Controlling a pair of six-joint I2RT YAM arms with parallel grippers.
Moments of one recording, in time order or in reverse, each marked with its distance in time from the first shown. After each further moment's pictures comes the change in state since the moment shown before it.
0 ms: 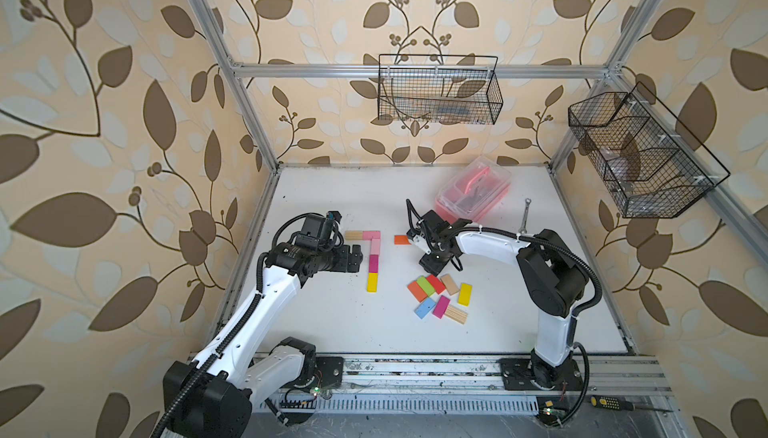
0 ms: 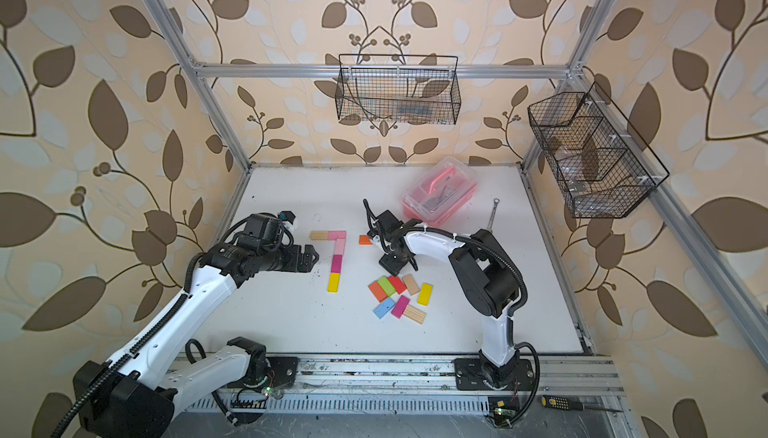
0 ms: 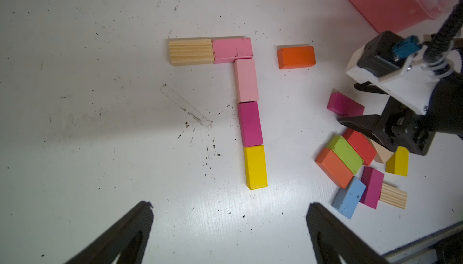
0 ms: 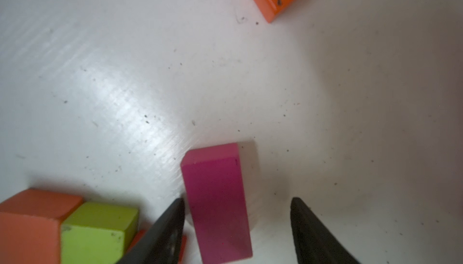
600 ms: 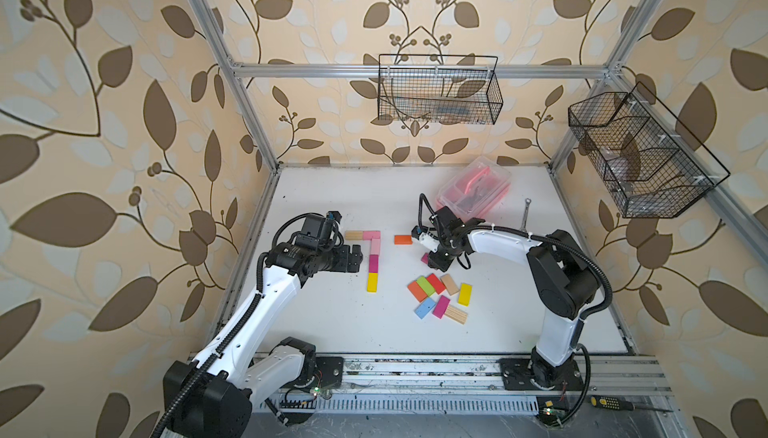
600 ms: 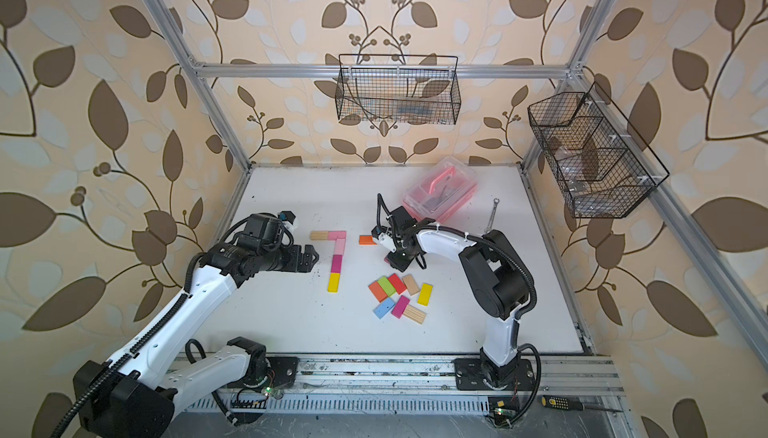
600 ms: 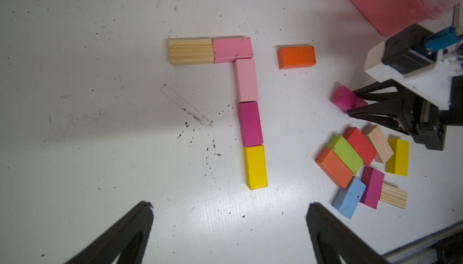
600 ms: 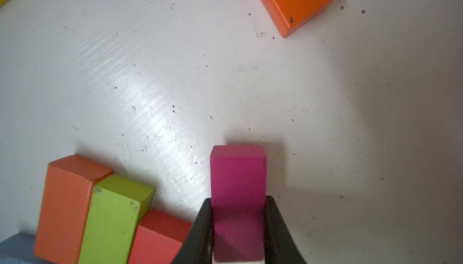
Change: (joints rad) left arm 0.000 0.001 0.000 0.000 0.000 0.000; right arm -0.099 -0.075 -0.090 0.094 -0.212 -0.142
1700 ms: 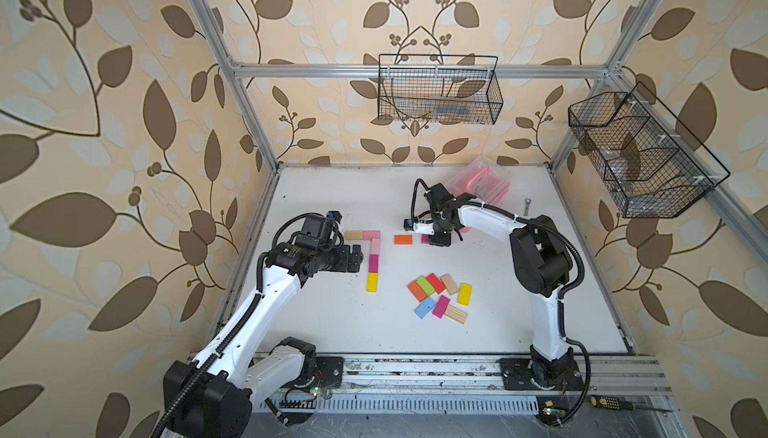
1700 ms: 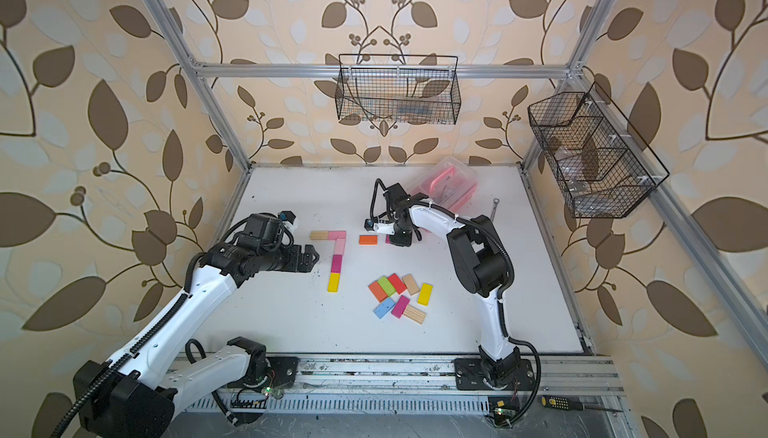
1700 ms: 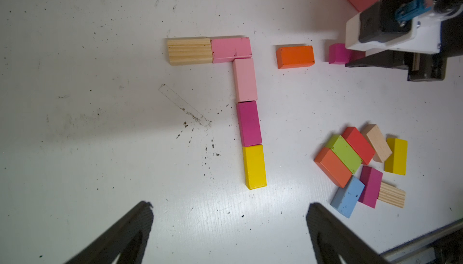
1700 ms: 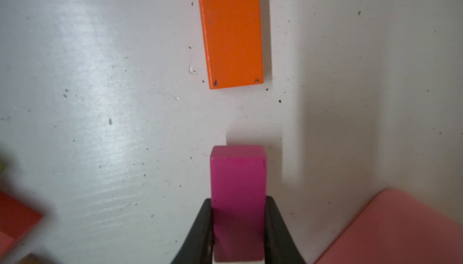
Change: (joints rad) left arm 0.000 0.000 0.000 0.000 0.006 0.000; right arm -0.053 0.245 0.404 -0.200 0.102 -0.591
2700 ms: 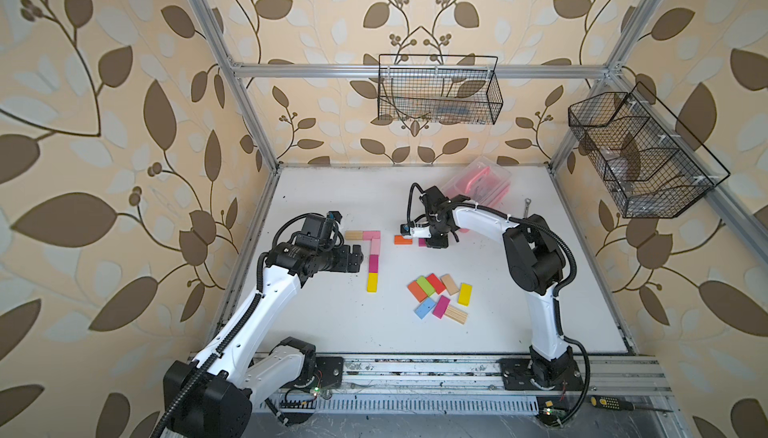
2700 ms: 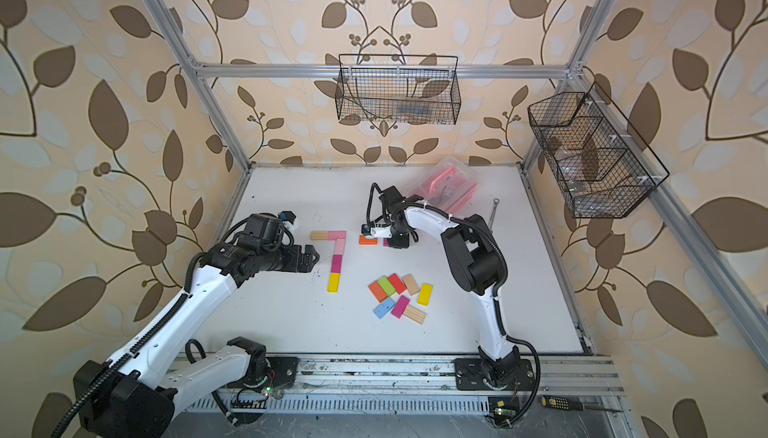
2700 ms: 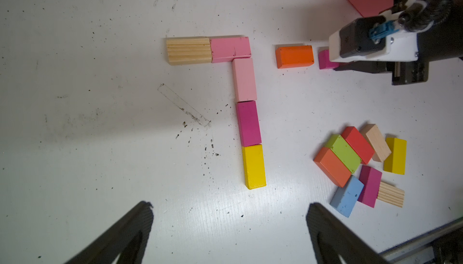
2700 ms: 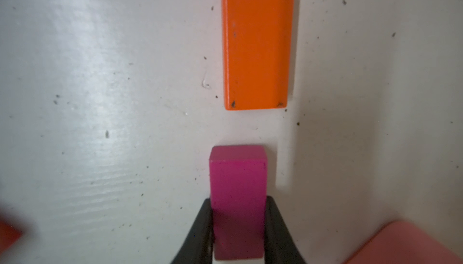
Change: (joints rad) left arm 0.000 0.002 0.000 0.000 0.003 0.000; right arm 0.022 0.051 0.029 -0.001 0.011 -0.049
